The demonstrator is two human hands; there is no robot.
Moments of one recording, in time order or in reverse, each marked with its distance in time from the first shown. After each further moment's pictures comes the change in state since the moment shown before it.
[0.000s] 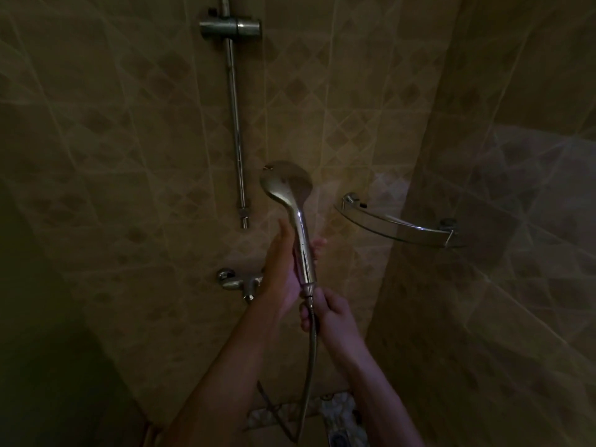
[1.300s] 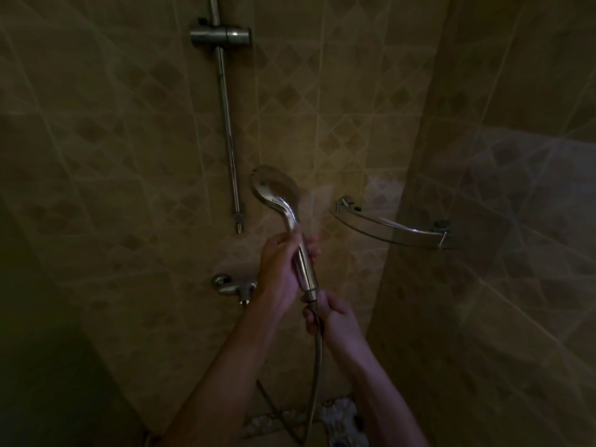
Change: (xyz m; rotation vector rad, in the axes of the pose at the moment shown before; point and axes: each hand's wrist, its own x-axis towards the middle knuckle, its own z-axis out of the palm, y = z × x) left_hand 0.000 -0.002 0.010 -0.051 0.033 0.080; right_hand -0.004 -0.013 -0.014 0.051 0.013 0.057
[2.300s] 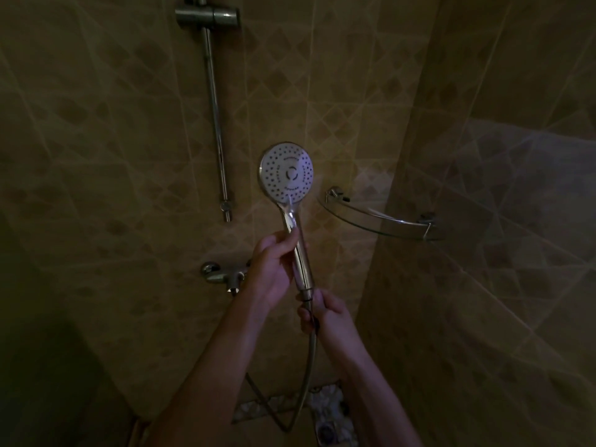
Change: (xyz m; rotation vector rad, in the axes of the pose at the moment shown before) left_hand -0.004 -0.019 -0.008 -0.004 -0.101 -0.076; right_hand -0.007 0.020 -0.027 -0.002 -0.050 -0.002
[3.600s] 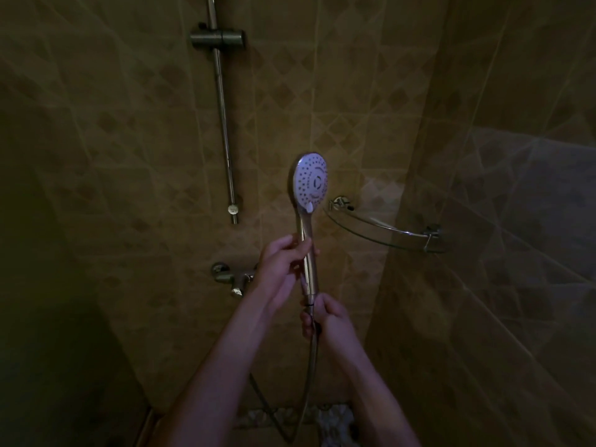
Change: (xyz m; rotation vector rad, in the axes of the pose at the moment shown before) left_hand -0.011 -0.026 0.049 0.126 0.065 0.088; right_hand 0.003 0.005 -0.058 0.039 -0.135 0.023
